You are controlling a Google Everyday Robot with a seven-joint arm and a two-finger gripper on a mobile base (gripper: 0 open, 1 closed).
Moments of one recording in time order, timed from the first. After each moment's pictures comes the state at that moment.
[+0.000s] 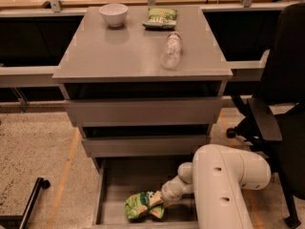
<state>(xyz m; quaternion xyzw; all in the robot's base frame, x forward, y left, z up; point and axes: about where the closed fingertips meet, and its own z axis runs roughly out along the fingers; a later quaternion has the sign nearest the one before) 0.505 -0.023 0.172 0.02 -0.94 -0.34 0.09</state>
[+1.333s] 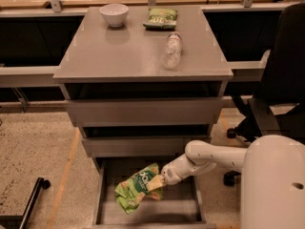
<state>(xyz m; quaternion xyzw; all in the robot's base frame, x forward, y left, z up) 0.511 0.000 0.375 0.25 -0.88 -0.41 -0.04</state>
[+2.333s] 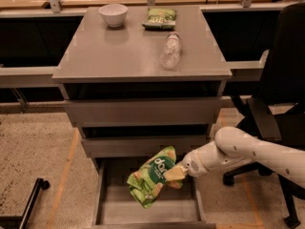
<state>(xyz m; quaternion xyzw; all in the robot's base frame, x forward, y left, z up) 0.488 -0.067 0.524 0.33 -0.86 -0.37 -0.14</state>
